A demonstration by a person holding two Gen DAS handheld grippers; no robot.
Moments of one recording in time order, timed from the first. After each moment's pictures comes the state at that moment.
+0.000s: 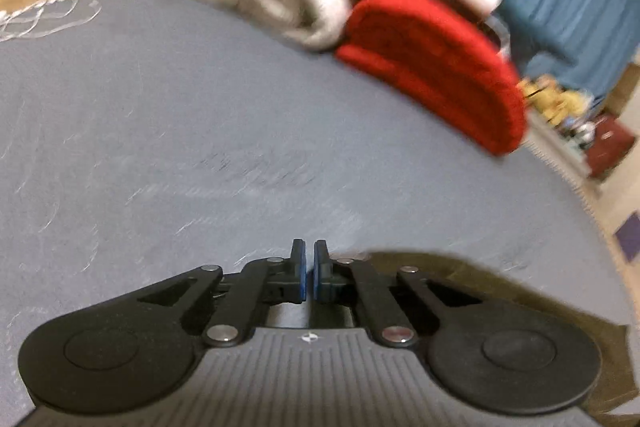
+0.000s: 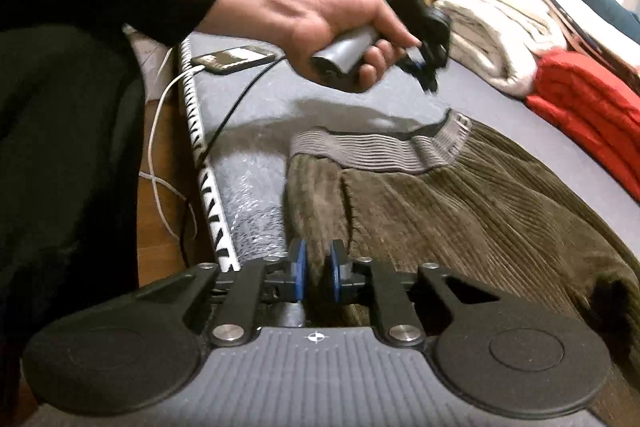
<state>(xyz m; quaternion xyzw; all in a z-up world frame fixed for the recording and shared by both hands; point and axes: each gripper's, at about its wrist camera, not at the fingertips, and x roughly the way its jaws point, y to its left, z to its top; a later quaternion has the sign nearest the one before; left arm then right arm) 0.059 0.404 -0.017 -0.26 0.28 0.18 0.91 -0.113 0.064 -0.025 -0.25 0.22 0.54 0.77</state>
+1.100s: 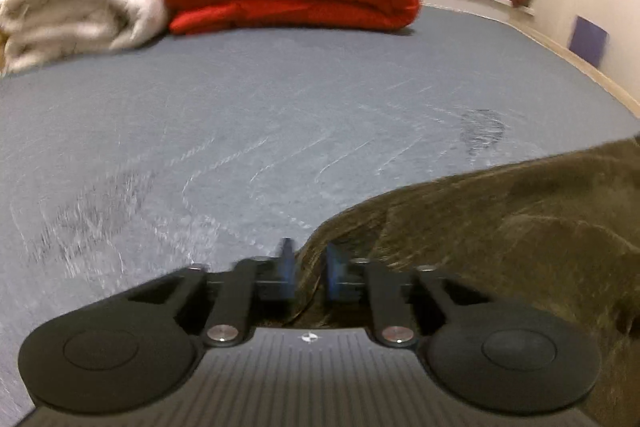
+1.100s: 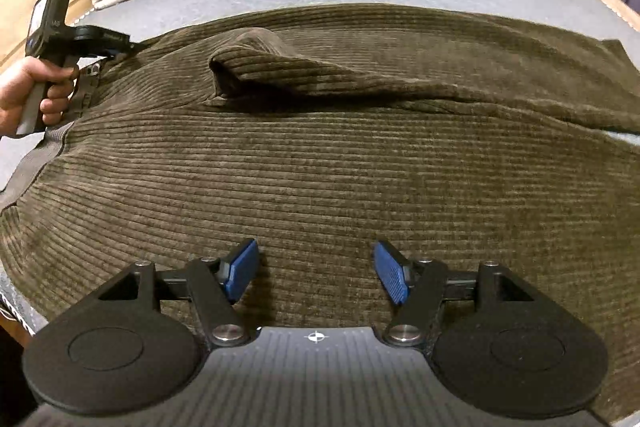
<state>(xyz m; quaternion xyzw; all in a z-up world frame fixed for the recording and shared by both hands) 0.190 0.327 -0.075 -0.01 0.36 0.02 0.93 0.012 -0.103 -0.040 -0.03 0.44 0.18 0.88</state>
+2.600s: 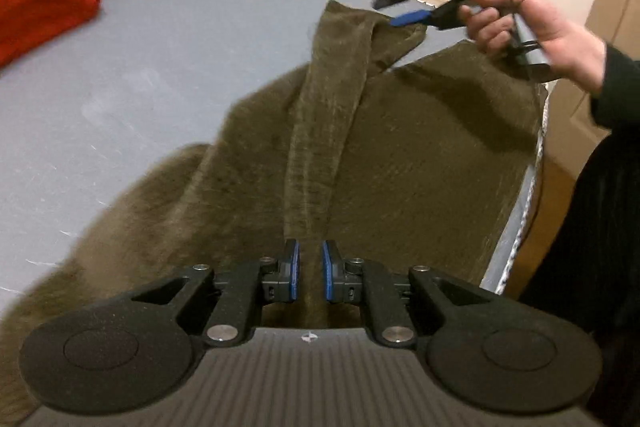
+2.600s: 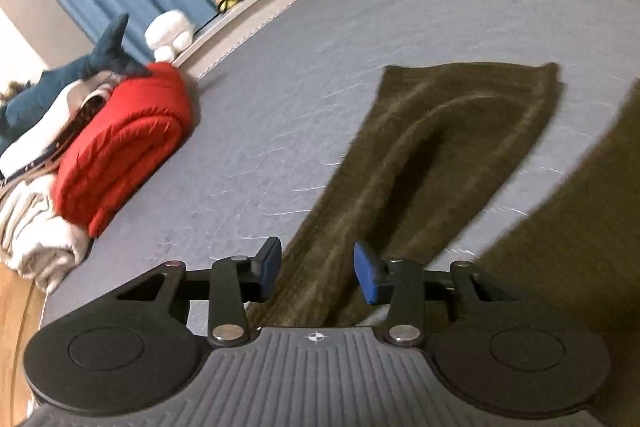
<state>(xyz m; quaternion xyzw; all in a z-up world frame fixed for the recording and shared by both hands) 0.065 0.057 -0.049 0.09 0.42 -0.29 0.85 0.174 -0.310 0.014 0.29 0.35 0.03 0.89</state>
